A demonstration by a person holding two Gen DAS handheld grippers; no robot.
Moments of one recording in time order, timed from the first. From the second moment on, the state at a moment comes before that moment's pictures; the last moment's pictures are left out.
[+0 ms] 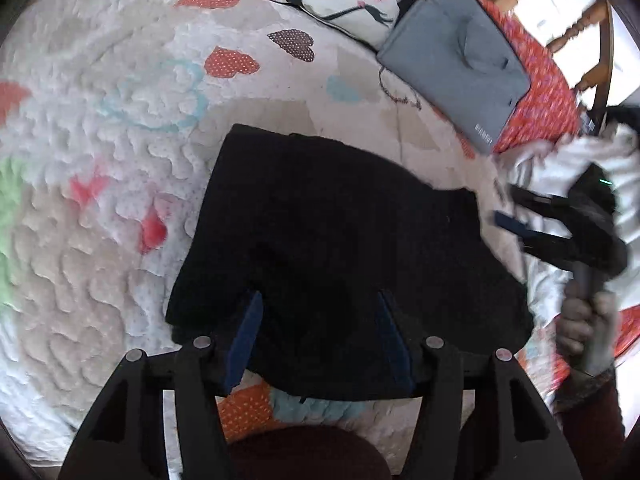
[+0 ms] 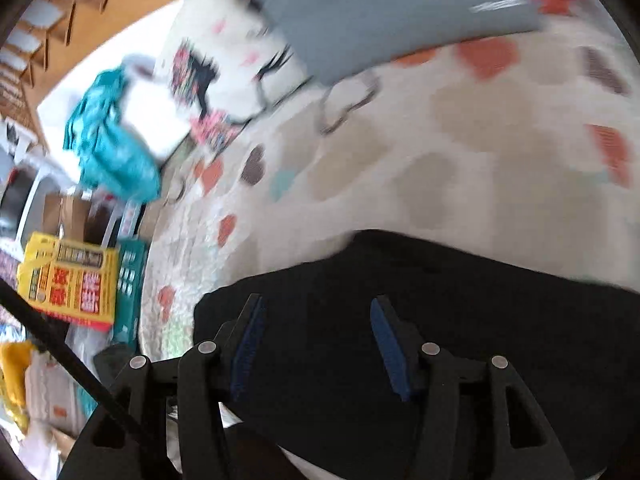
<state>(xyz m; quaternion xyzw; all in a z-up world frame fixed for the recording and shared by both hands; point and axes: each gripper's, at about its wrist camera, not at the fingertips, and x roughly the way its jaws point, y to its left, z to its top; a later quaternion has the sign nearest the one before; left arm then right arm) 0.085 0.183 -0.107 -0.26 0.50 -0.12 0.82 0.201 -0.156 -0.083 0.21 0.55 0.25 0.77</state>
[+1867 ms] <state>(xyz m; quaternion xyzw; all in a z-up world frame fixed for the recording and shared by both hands) 0.022 0.142 -0.011 -0.20 0.44 -0.17 0.86 0.001 -0.284 -0.068 0.31 0.46 0.13 0.82</state>
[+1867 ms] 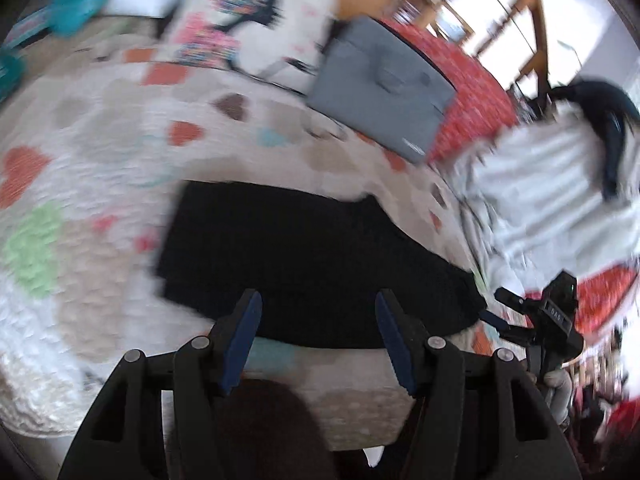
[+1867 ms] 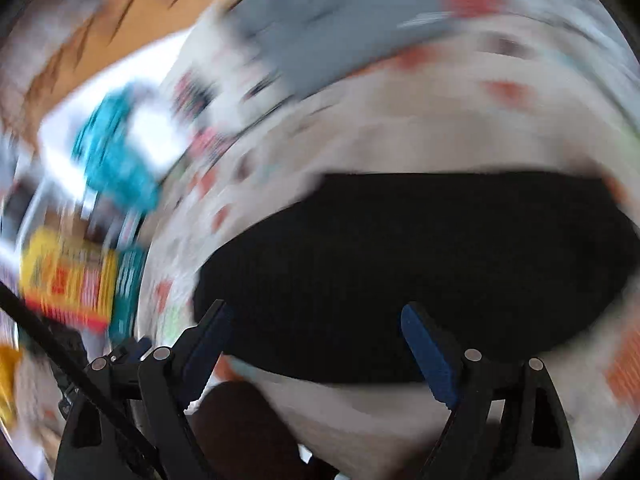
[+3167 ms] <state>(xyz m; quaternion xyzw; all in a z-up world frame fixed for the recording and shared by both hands) 0.182 -0.363 -0.105 0.19 0.56 -0.44 0.68 0.014 -0.381 -0.137 0.29 0.39 0.06 0.87</state>
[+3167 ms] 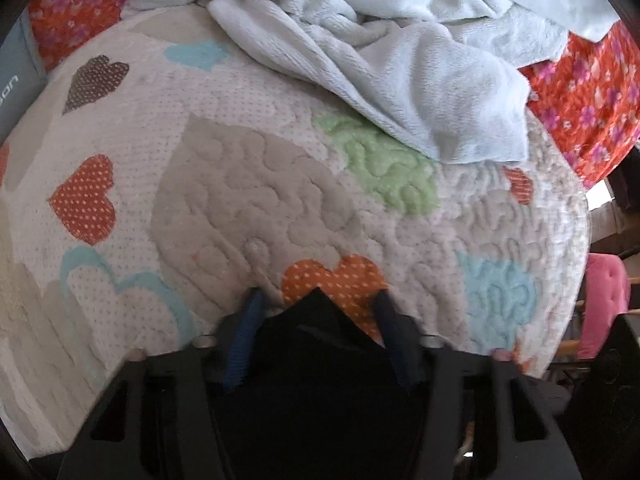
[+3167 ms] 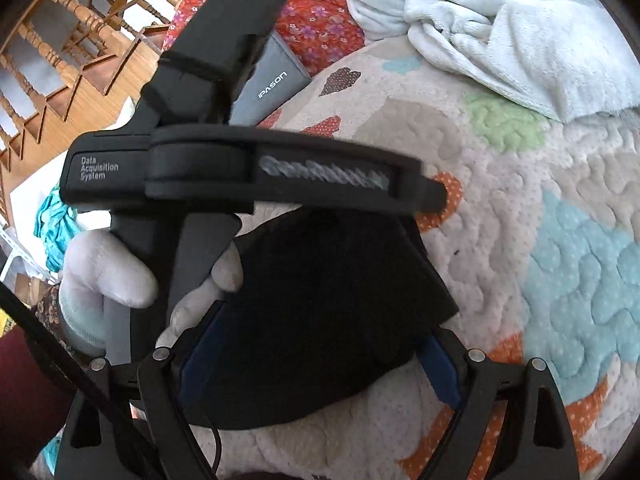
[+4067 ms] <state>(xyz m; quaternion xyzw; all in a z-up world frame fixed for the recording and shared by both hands) 0.186 -0.039 -0.065 -0.25 0.54 -0.35 0.72 0.079 -0.200 -0.092 0.17 0.47 0.24 0.83</state>
